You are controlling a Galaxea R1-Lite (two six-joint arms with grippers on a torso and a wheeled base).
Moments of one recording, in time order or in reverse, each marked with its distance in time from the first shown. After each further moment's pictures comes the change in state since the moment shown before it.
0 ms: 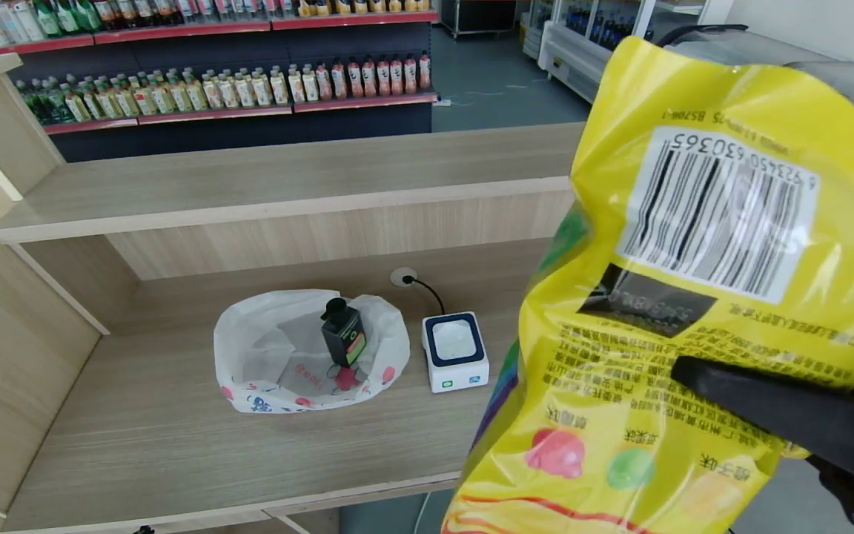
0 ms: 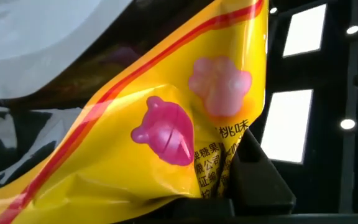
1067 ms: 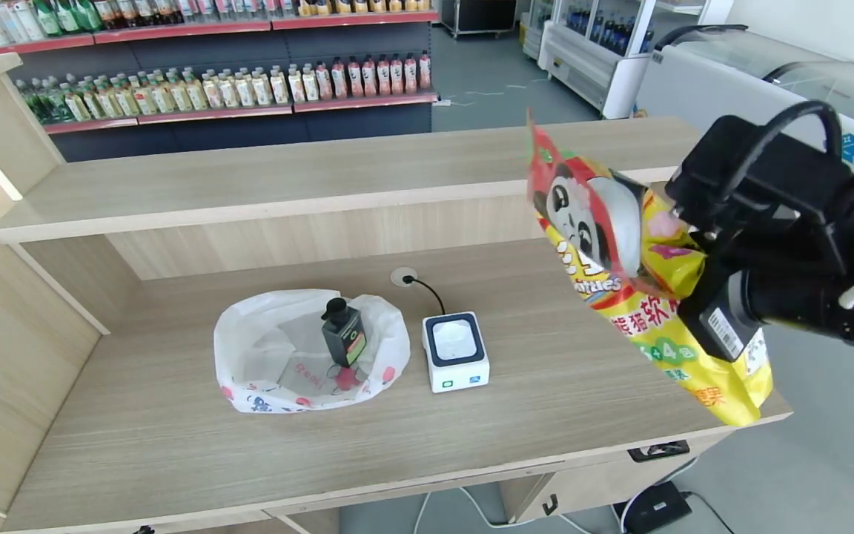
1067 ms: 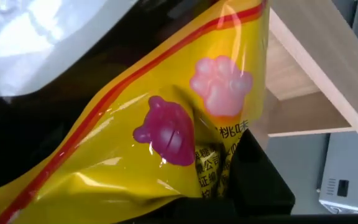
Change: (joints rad) left arm 0.000 0.000 0.000 0.000 0.000 0.000; right arm -0.071 0.213 -0.724 1.066 -0.706 2.035
